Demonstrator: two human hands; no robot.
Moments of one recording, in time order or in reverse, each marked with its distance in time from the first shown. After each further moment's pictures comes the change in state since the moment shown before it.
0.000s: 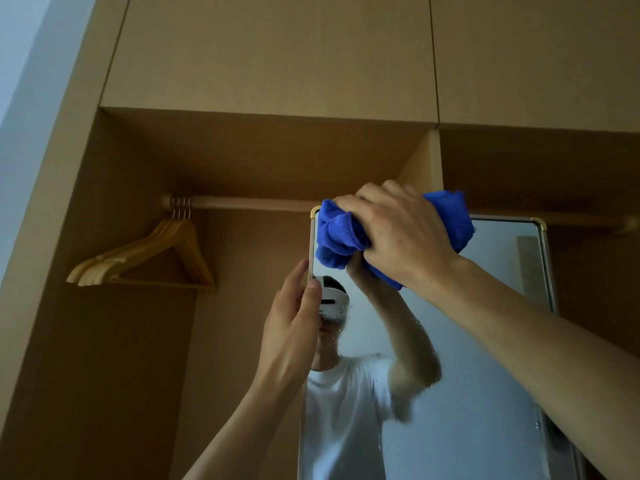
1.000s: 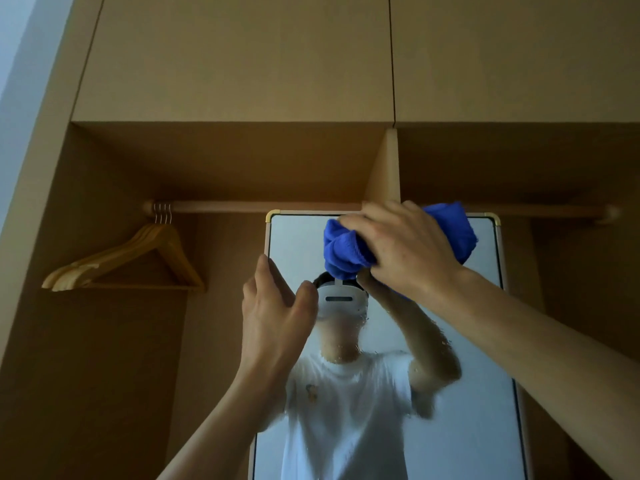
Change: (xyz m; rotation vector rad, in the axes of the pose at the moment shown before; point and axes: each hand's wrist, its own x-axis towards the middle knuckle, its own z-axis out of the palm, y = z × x) left_hand -0.004 0.009 0.051 0.454 0.218 0.060; right_hand -0.052 0.060 -0.008 0.061 -0.061 -0.032
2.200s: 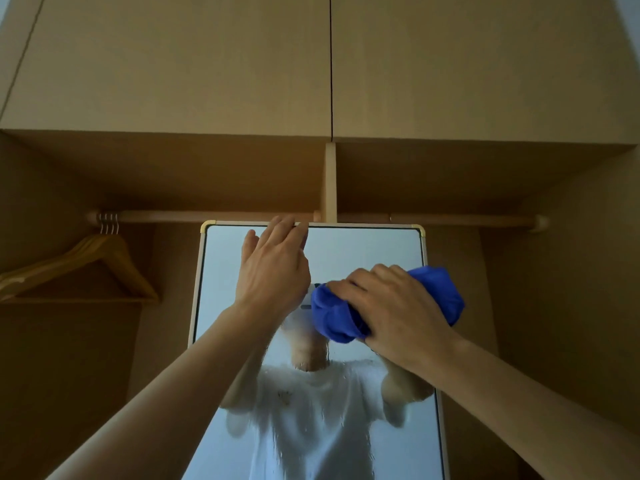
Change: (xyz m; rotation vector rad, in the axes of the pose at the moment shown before) left_hand 0.036 0.086 0.058 0.626 -0.056 0.566; right_hand -0.098 0.040 -0.002 0.020 -0.070 -0.064
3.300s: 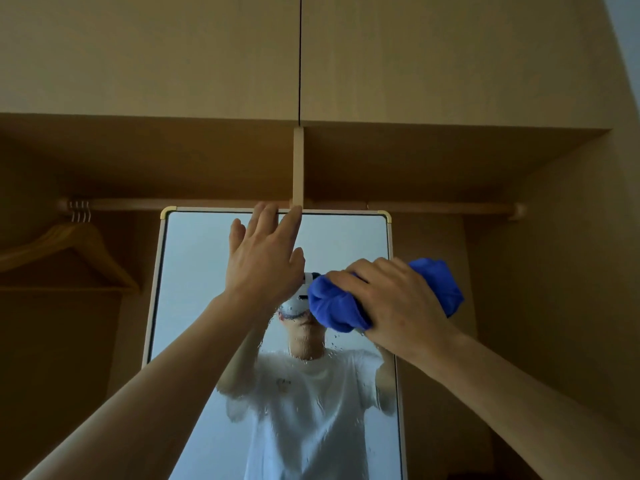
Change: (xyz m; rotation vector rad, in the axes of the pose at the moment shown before) left_hand 0.002 0.036 0.022 0.079 0.004 -0.010; right_hand -0.038 0.038 -0.004 0.000 0.000 0.021
